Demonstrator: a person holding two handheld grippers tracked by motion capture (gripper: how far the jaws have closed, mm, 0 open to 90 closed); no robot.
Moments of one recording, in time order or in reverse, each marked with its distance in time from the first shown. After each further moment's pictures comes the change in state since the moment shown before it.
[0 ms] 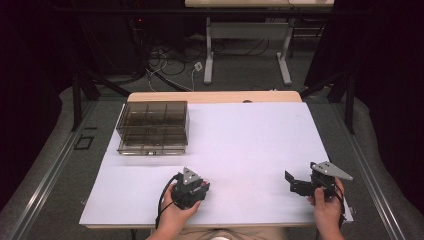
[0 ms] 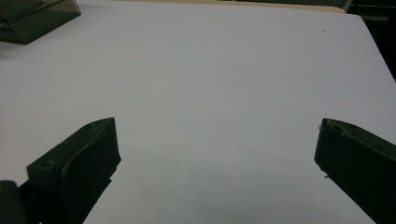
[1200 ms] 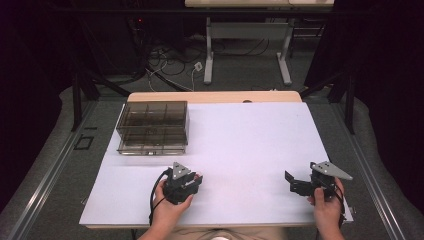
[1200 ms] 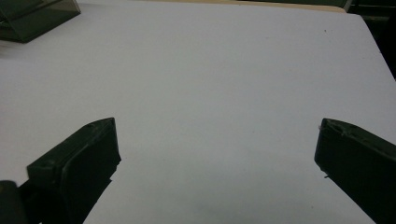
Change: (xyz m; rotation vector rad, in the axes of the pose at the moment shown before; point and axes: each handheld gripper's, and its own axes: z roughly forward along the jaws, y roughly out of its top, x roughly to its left) left arm 0.018 0.008 -0.018 -0.070 0.037 -0.057; right arm 0.000 0.000 0.000 0.010 -0.001 -0.002
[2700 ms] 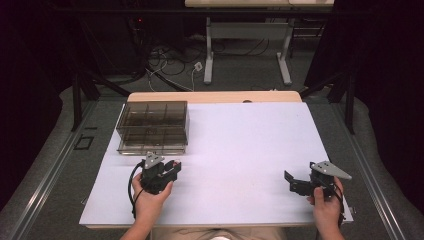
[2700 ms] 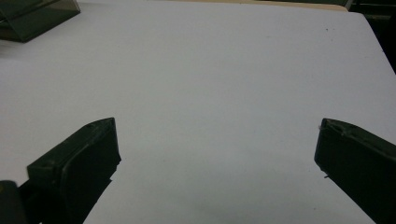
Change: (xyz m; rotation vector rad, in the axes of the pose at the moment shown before) left arm 0.053 0.011 -0.034 -0.105 0.083 -0.164; right arm 0.000 0.000 0.002 0.002 0.007 0.003
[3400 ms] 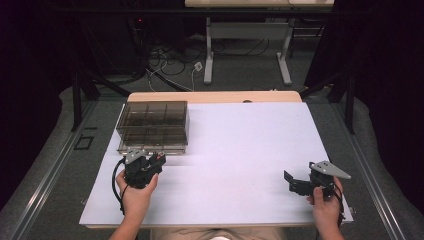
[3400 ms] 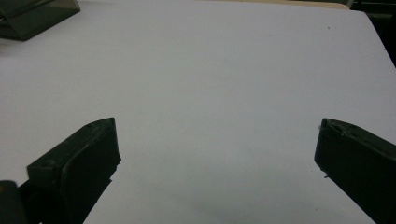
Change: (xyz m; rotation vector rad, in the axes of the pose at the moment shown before) left arm 0.032 0.009 -0.016 -0.070 0.071 -0.080; right arm 0.000 0.000 0.001 0.009 -0.004 0.000
